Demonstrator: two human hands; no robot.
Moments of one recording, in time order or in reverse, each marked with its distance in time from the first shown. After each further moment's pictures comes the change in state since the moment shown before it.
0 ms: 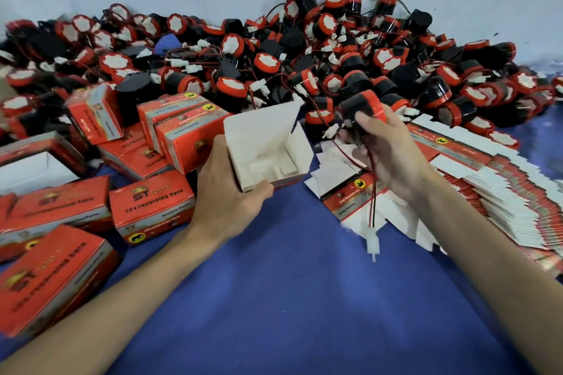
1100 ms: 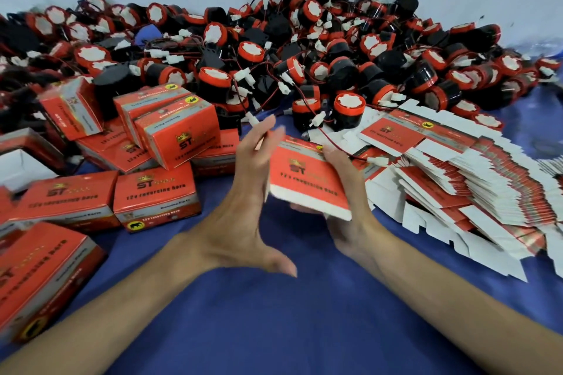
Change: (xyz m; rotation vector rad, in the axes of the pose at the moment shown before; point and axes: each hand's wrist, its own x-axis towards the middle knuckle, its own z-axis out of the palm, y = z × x) left_hand -0.019 0.025 0.009 -0.065 -0.485 0.367; right_hand -0.058 0.049 0.049 0.206 0.142 0.159
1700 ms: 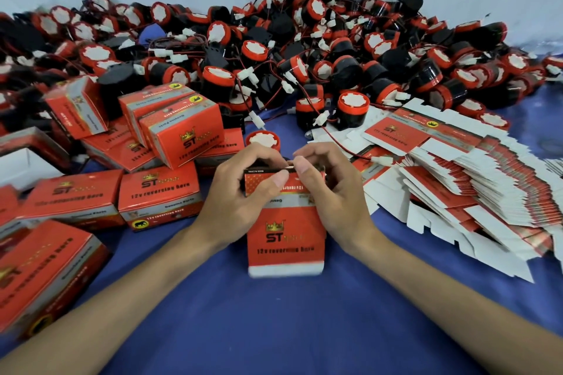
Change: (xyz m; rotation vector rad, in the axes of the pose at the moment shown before) left_hand 0.002 -0.004 -0.005 -0.199 0.234 -0.182; right_hand -0.002 0.010 0.006 -0.566 -0.115 -0.653
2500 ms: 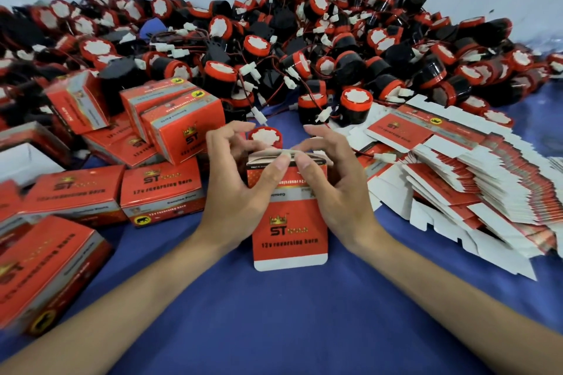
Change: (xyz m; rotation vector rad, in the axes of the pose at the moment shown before) left_hand -0.003 0.002 0.010 -0.050 0.273 -0.069; right_hand 0.002 0.001 0.000 -0.058 0.006 0.000
